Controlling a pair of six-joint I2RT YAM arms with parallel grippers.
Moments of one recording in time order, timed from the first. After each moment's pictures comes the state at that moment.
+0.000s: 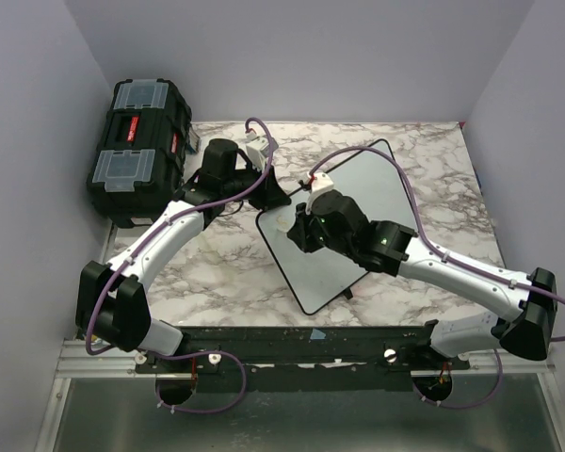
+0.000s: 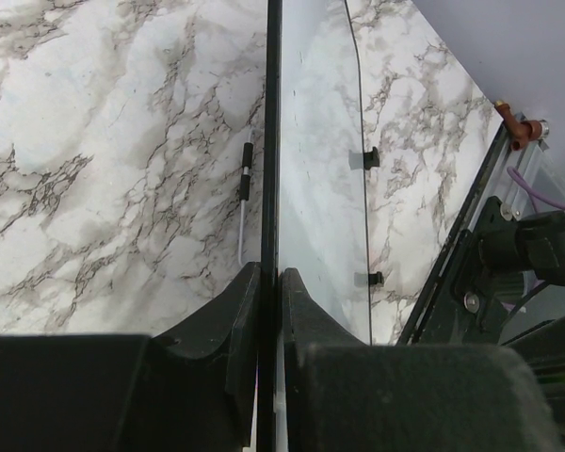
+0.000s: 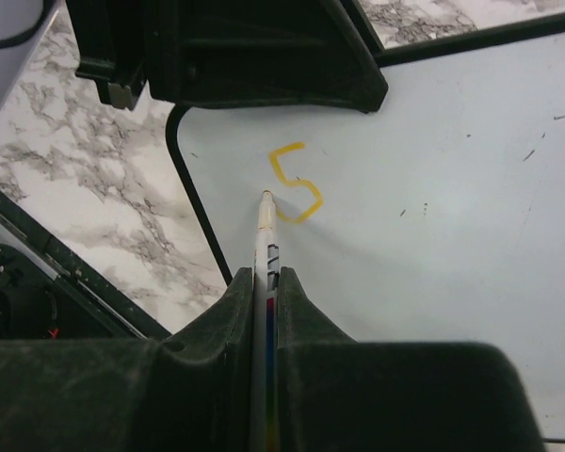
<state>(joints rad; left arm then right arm) -0.43 1.43 1.16 -0.20 0.67 -0.22 1.03 1.32 1.18 -0.42 0.26 0.44</state>
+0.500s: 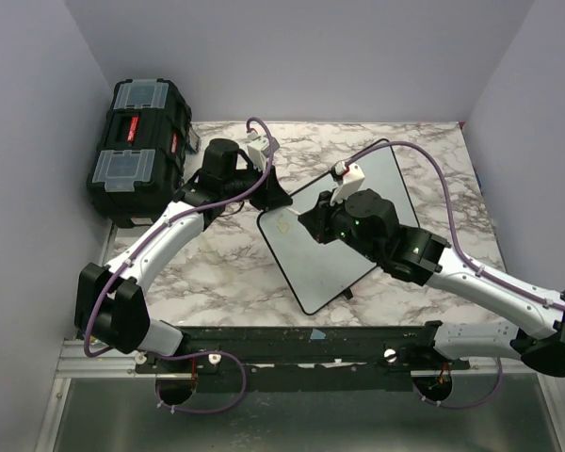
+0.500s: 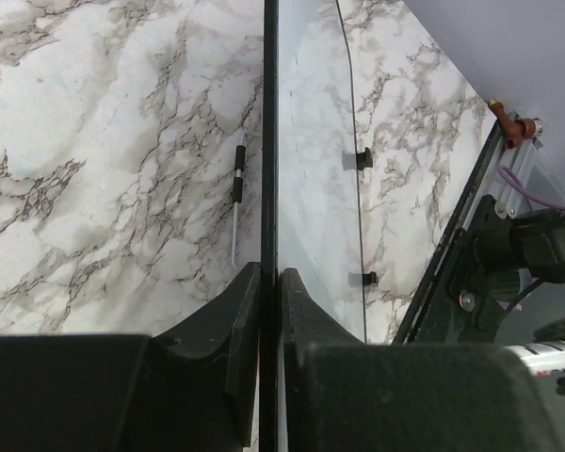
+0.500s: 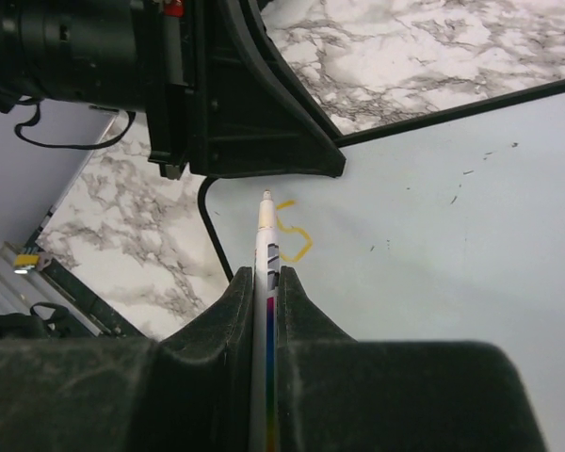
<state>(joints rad) -0.45 1.42 1.16 -0.21 0.67 -0.22 1.03 1.16 1.15 -0.32 0.32 0.44</state>
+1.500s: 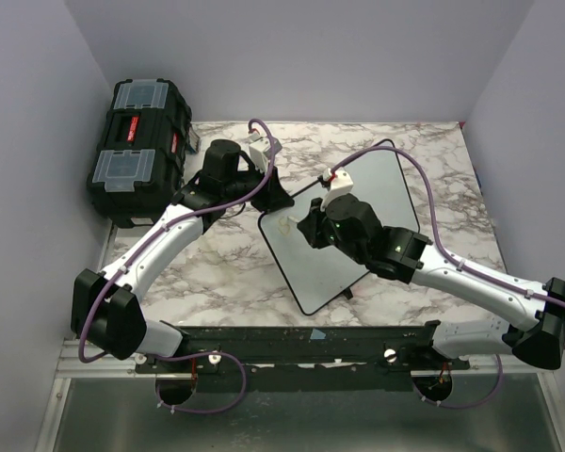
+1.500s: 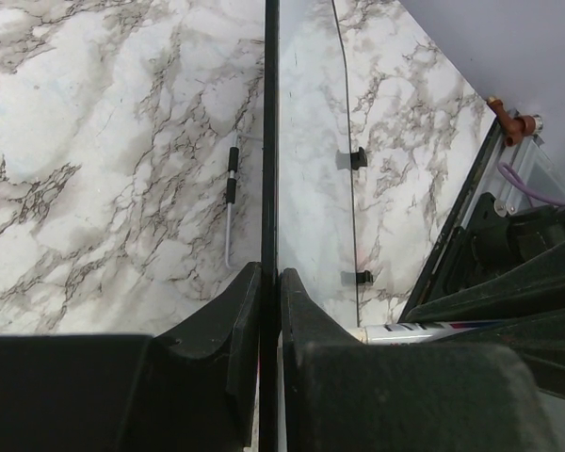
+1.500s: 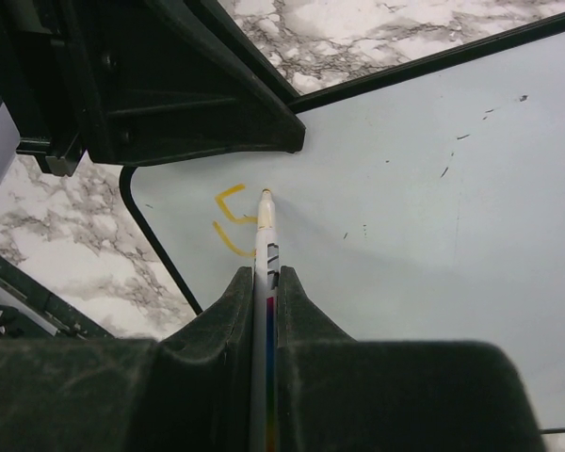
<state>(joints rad) -0.48 1.39 1.17 -0.23 0.64 -0.21 1.03 1.23 1.12 -0.35 0.38 0.48</state>
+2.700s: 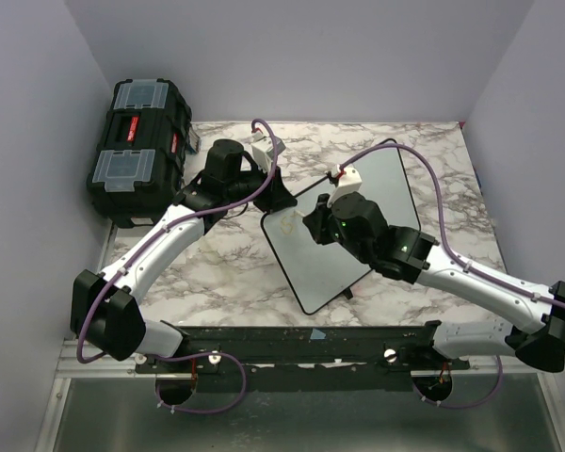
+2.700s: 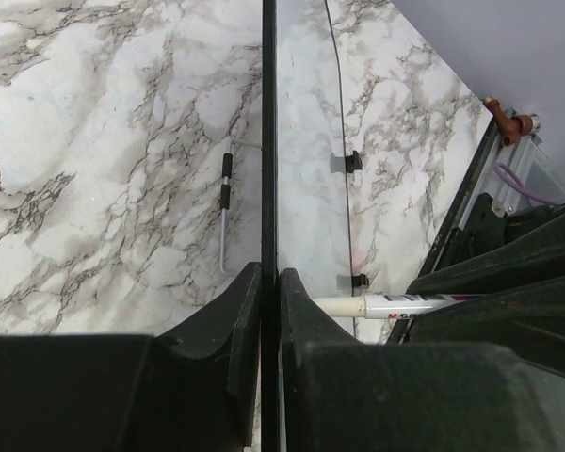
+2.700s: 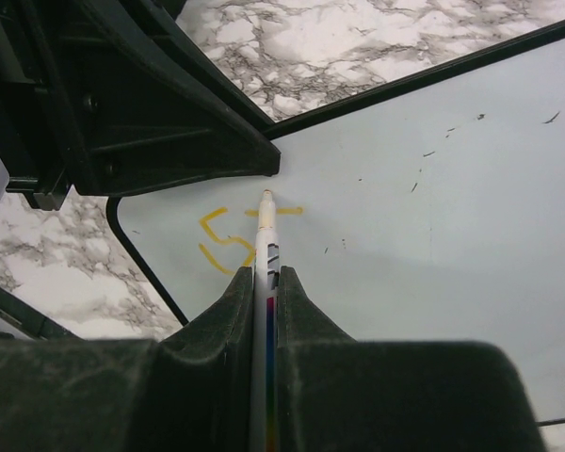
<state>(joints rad) -0.50 1.38 1.18 -0.24 0.62 -0.21 1.03 1.20 1.13 -0.37 0.45 0.49</state>
